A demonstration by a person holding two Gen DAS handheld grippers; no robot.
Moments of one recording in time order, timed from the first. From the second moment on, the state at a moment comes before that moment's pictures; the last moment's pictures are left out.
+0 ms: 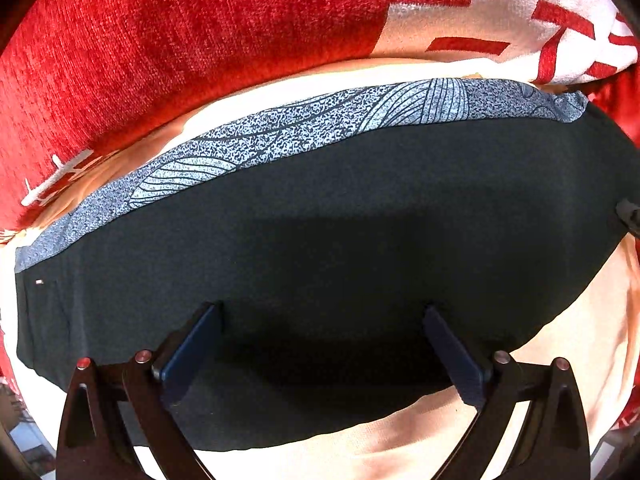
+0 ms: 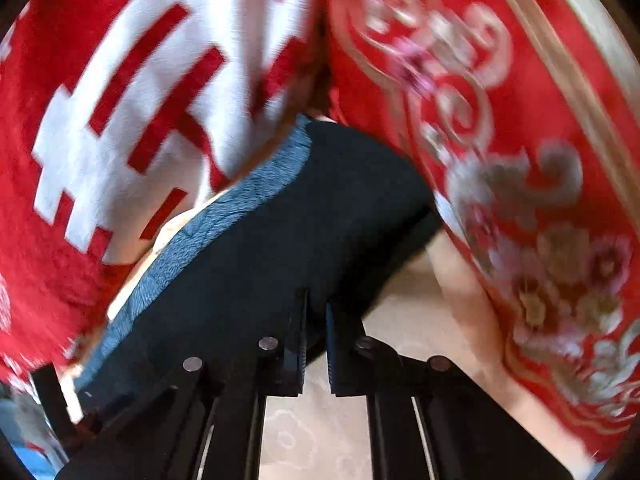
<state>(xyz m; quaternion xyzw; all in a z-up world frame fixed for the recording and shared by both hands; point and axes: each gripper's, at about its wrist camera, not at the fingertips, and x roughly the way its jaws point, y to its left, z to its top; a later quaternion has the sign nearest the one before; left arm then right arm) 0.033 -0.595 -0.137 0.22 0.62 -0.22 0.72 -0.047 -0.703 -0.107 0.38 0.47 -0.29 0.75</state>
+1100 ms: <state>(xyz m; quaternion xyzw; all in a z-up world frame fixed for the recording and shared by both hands) 0.039 -0.595 -0.120 0.24 0.59 -0.24 0.74 -0.056 -0.692 -0.159 0.54 0.32 -0.22 0.75</state>
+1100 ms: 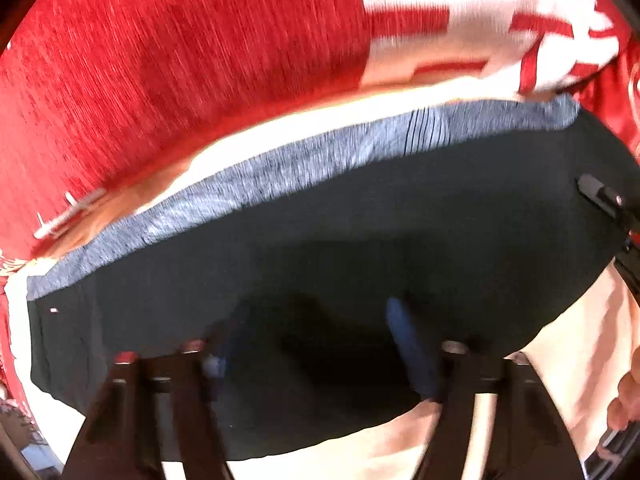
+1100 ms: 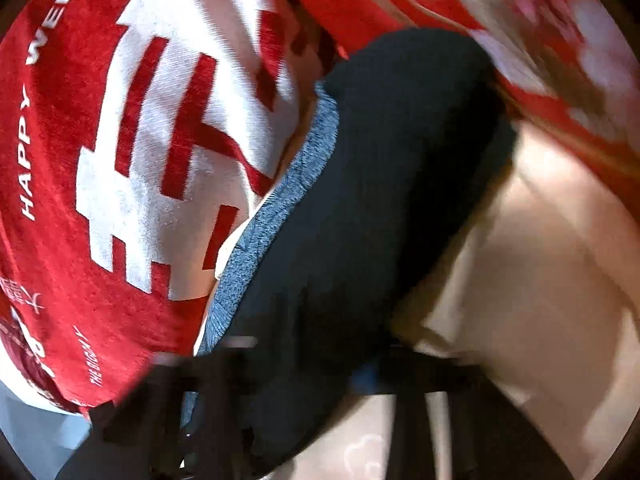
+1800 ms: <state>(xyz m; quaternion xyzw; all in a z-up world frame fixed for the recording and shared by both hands) 0.047 -0.561 -0.108 0.17 0.57 -0.27 0.76 0.014 -0.579 -0.034 0.16 0.43 -0.15 0.88</state>
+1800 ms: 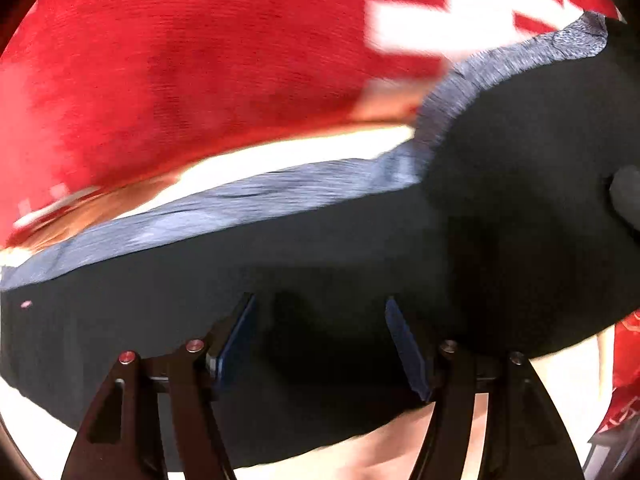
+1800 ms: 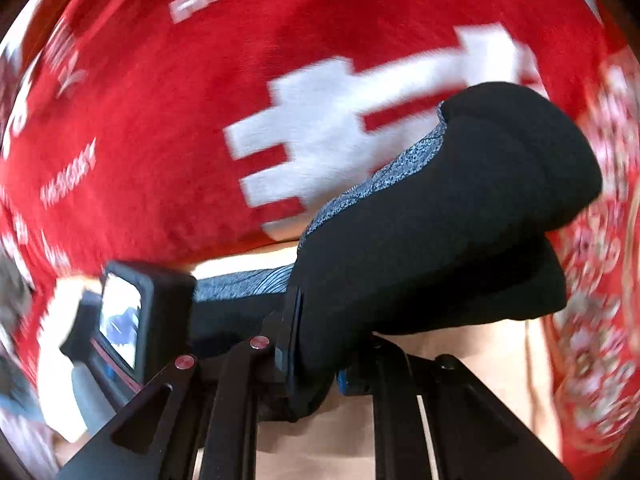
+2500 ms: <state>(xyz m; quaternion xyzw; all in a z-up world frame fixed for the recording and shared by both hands) 0.125 -0.321 -0.117 0.11 0.62 -0.13 0.77 0.055 -0.323 -0.118 -0.27 0.54 -0.08 0.79</state>
